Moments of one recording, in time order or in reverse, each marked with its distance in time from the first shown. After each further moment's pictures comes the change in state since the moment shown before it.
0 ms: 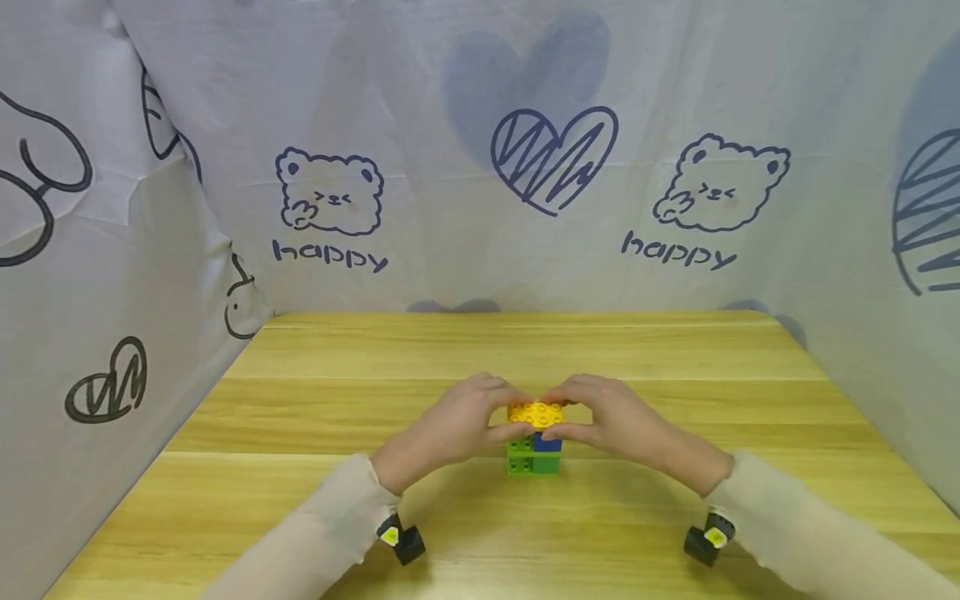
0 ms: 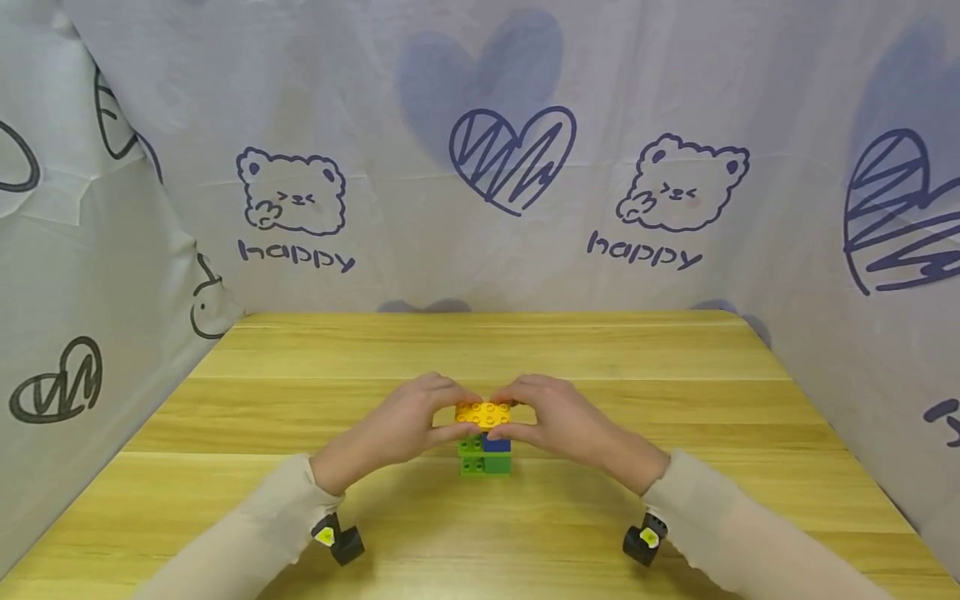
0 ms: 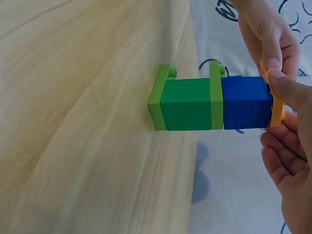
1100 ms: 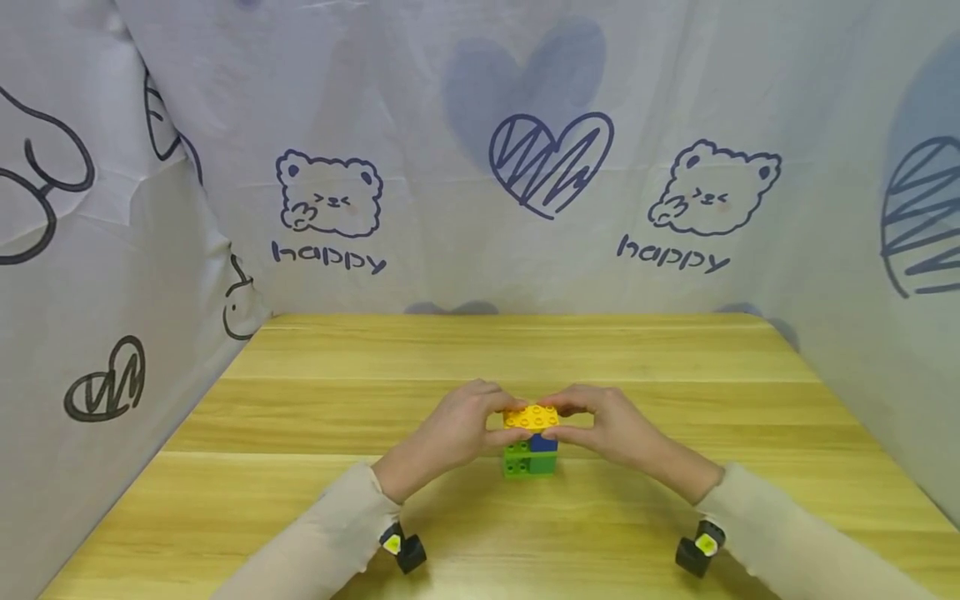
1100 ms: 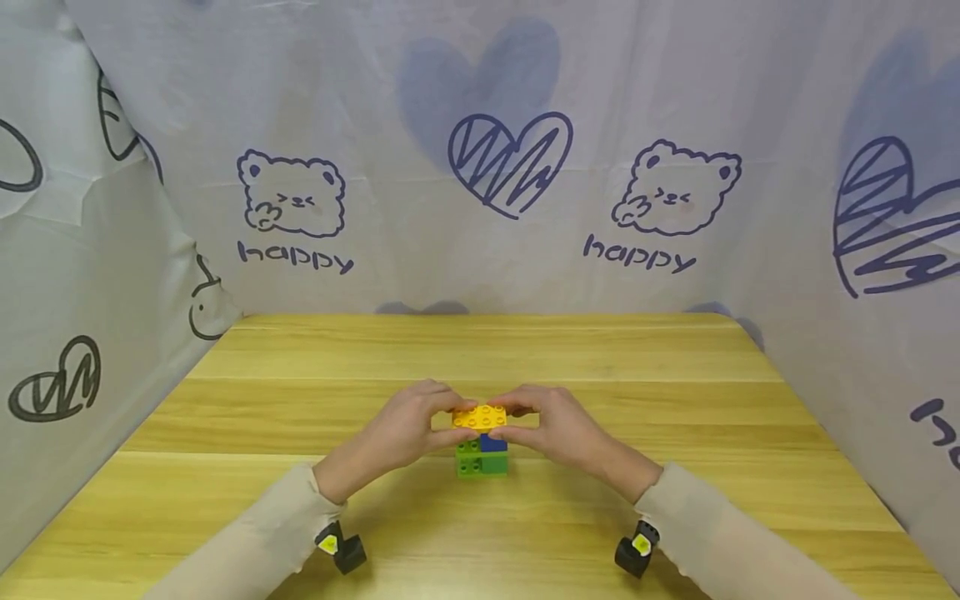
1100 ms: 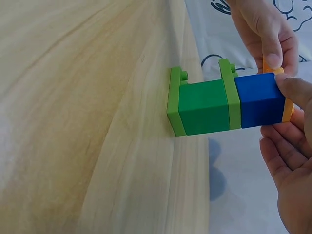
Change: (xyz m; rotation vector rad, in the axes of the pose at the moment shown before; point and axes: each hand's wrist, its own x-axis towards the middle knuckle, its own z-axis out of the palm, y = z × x) left_hand -0.006 0.005 0.010 -0.019 0.082 -0.050; right_hand -0.010 0.004 0.013 0.244 0.030 0.115
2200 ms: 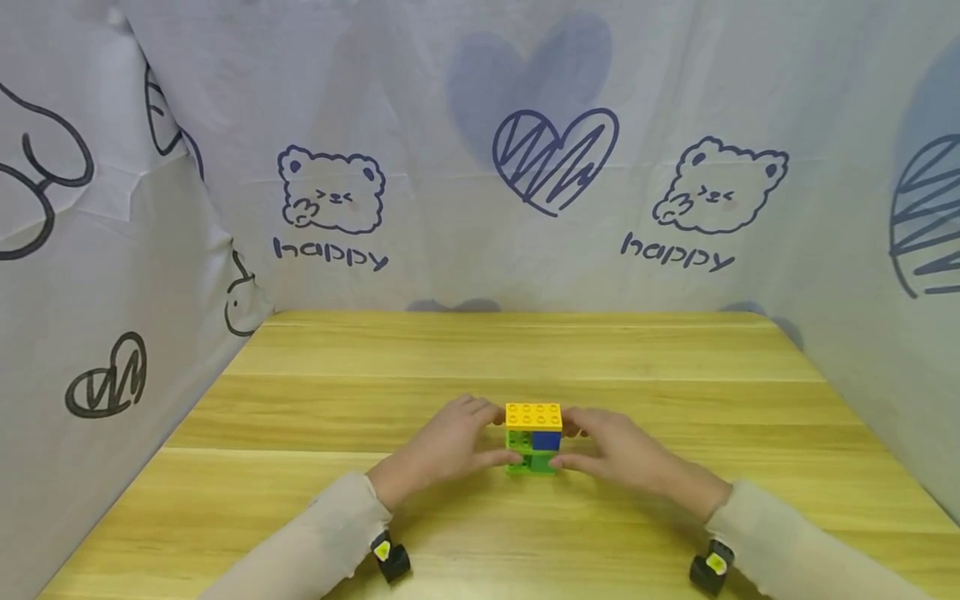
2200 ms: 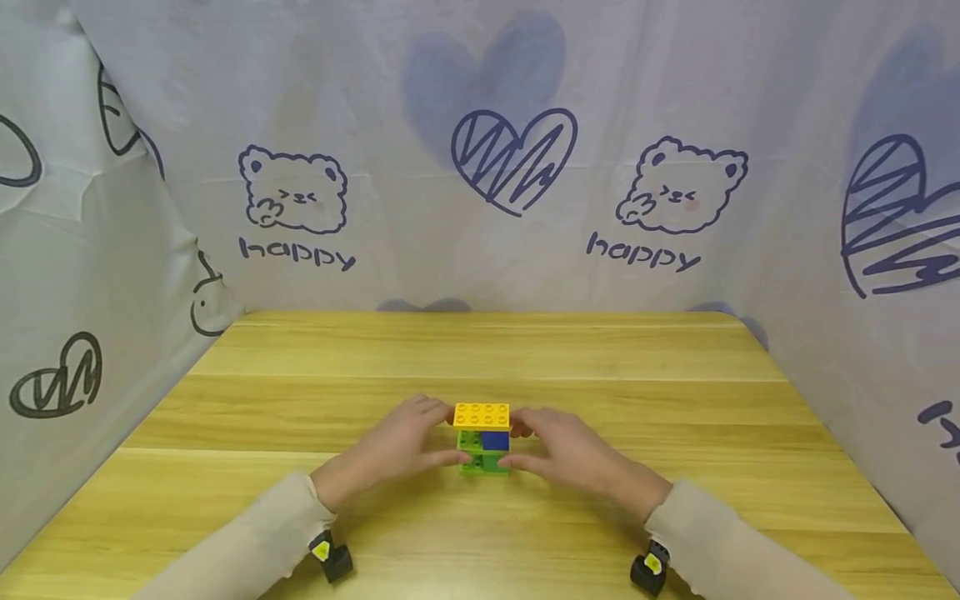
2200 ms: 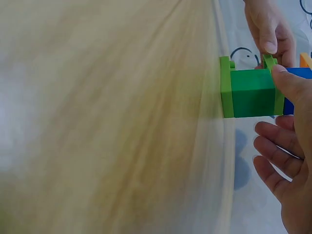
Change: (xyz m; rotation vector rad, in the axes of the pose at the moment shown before) left_hand -0.023 -0.025 0.025 0.068 -0.161 -0.120; right_hand -0.019 0.018 0.016 -0.196 -0.144 0.086
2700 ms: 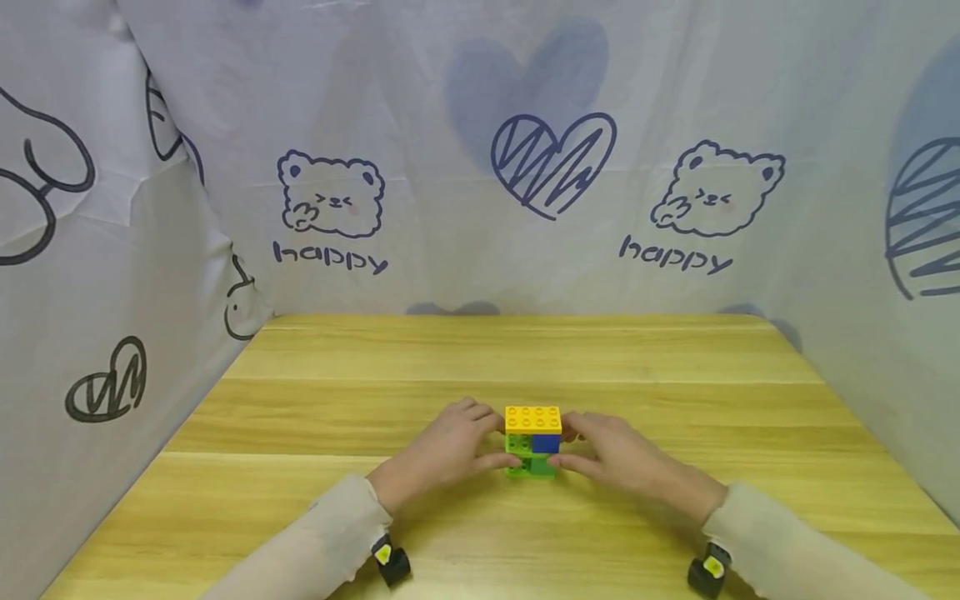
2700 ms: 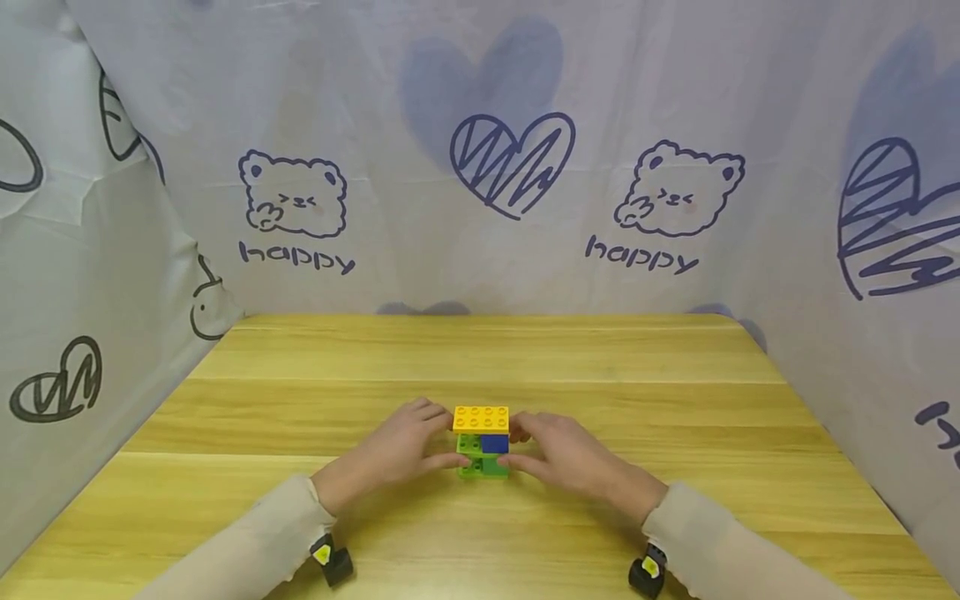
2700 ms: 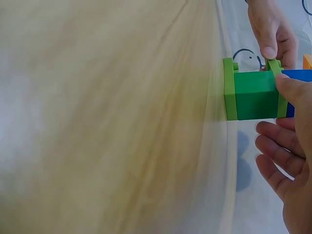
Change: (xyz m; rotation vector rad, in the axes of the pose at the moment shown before) left_hand 0.000 -0.002 0.002 0.092 0.018 0.092; right_hand 0.000 0.000 0.004 -0.016 0.007 -0.018
